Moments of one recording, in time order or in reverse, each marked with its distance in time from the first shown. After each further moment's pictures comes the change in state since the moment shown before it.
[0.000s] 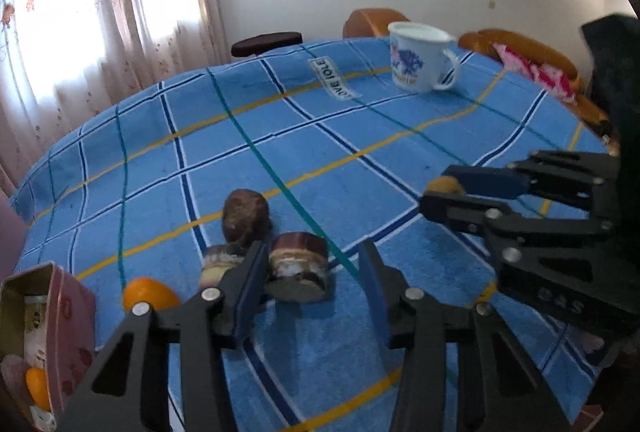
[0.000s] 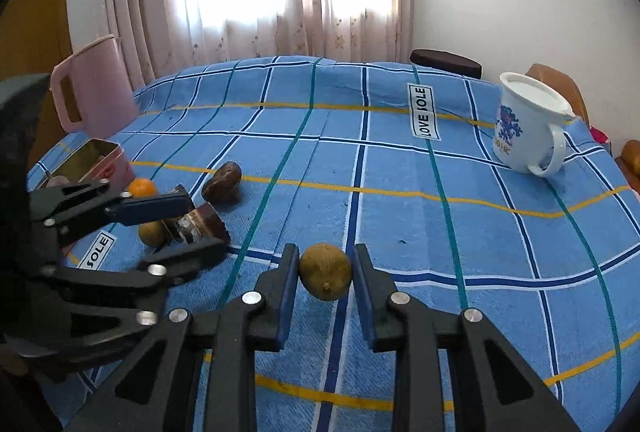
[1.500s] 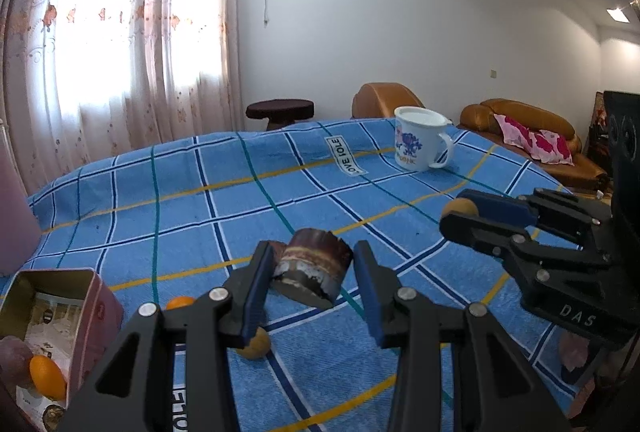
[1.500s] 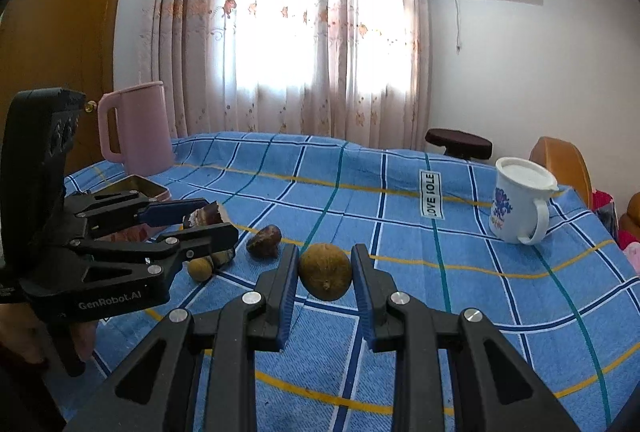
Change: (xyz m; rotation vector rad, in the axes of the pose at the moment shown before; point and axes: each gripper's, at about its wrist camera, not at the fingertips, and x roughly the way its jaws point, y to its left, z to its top) left arm -0.055 0.020 -0.013 -0.101 -0.290 -0.017; right arm -0.058 0.016 -0.011 -0.086 -0.316 0.043
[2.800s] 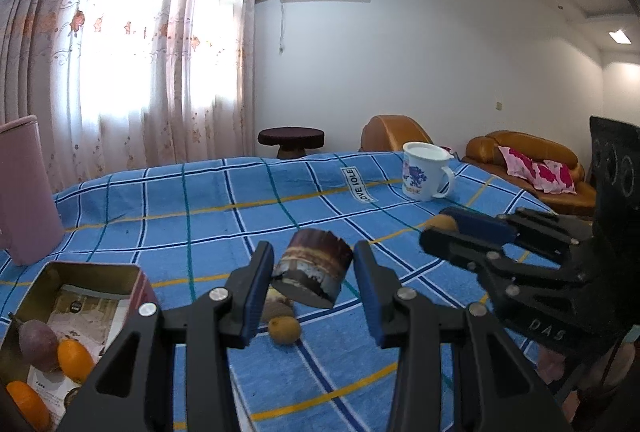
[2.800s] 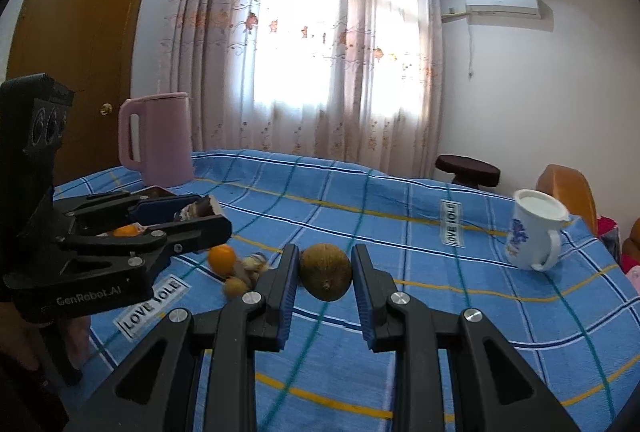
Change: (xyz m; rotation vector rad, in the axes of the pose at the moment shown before) left arm -0.047 0.024 -0.008 -0.058 -0.111 0.019; right arm 0.000 0.044 0.009 -0.057 -0.063 0.042
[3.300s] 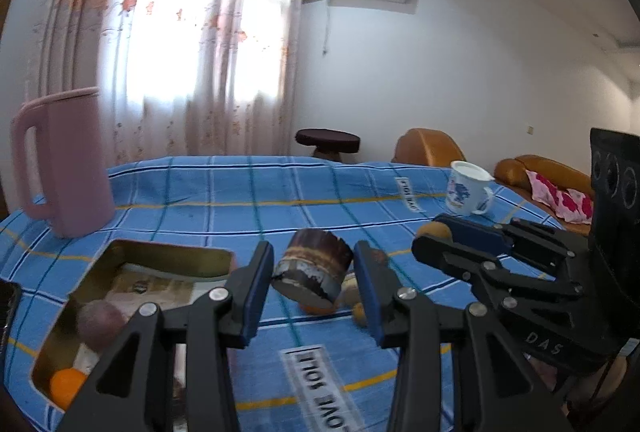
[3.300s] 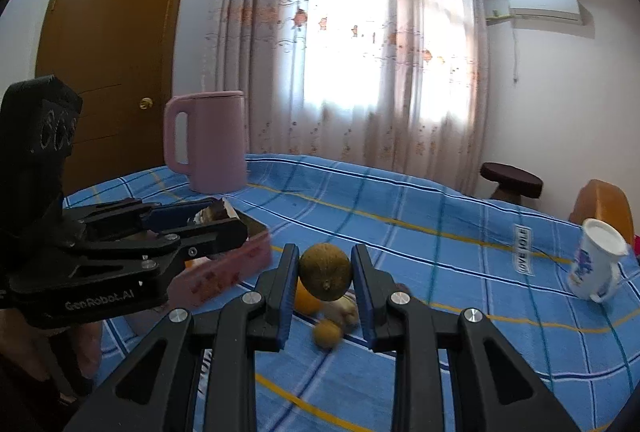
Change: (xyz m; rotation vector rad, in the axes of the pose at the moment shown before) left arm -0.038 0.068 -0.005 -0.112 -0.009 0.105; right arm 0.034 0.064 0.028 -0.045 0.004 0.151
